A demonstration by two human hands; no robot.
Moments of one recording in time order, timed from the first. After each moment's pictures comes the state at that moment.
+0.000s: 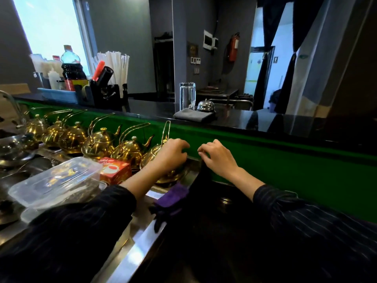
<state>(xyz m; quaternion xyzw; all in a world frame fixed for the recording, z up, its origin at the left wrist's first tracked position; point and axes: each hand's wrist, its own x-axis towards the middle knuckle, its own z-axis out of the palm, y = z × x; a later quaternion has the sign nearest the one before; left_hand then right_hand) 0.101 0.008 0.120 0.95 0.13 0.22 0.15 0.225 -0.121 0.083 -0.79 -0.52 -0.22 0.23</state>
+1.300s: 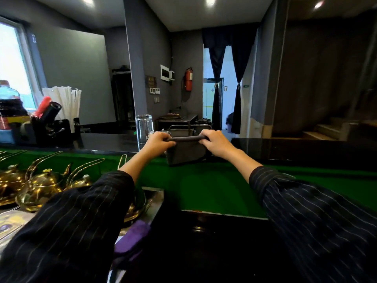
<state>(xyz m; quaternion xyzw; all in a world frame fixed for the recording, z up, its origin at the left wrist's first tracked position) 0.208 -0.008 0.207 0.92 0.05 0.26 0.30 0.304 -0.211 0.209 -0.84 -0.42 -0.14 0.31</state>
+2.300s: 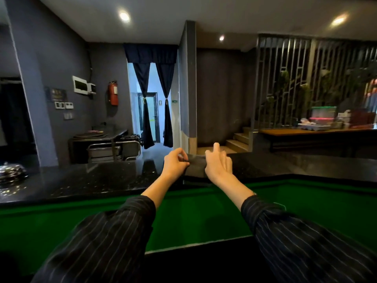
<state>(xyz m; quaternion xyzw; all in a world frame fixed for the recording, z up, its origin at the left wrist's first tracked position) 0.428 -0.445 0.195 0.85 -0.08 0.26 0.45 0.408 -0.595 0.204 -0.95 -0.07 -0.28 0.09</state>
